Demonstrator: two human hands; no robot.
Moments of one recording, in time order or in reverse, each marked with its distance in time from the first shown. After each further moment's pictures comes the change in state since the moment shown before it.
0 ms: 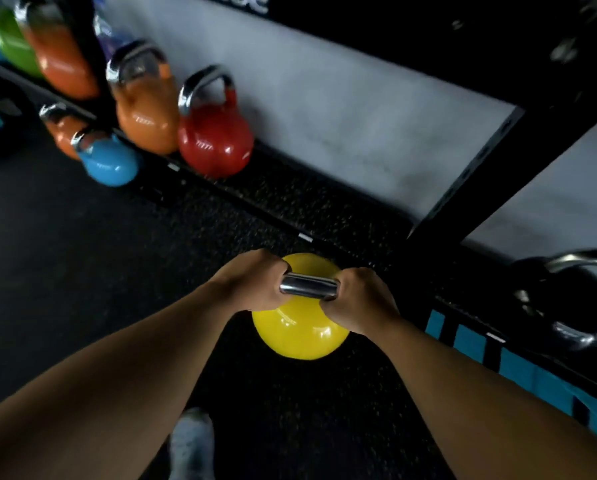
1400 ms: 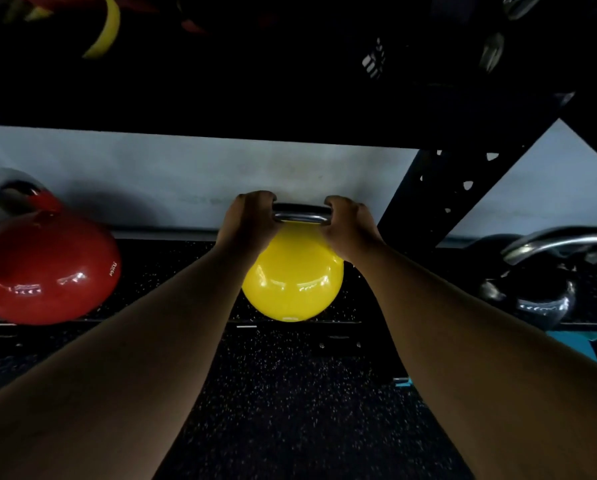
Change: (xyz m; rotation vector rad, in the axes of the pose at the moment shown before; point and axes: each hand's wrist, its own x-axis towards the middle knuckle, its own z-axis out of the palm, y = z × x) left_hand 0.314 0.005 -0.063 -0.245 0.254 0.178; right_hand 0.220 0.099 -0.078 0.258 0.409 0.454
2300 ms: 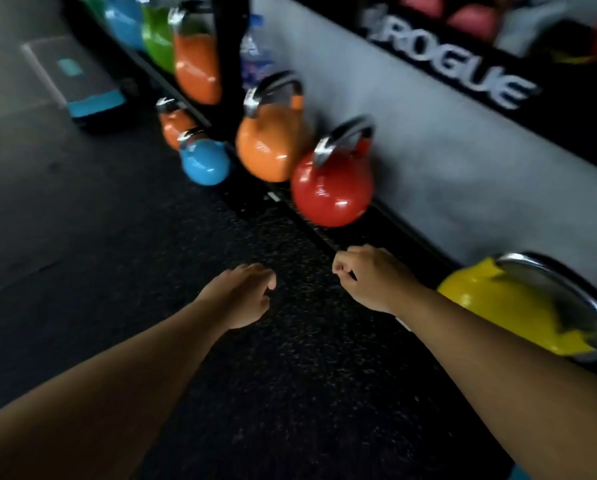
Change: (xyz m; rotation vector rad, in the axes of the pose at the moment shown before) left_hand -0.381 -0.182 -0.111 0.109 -0.170 -0.668; right_hand -0.165 -0.219 0.141 -0.368 -0.648 -1.036
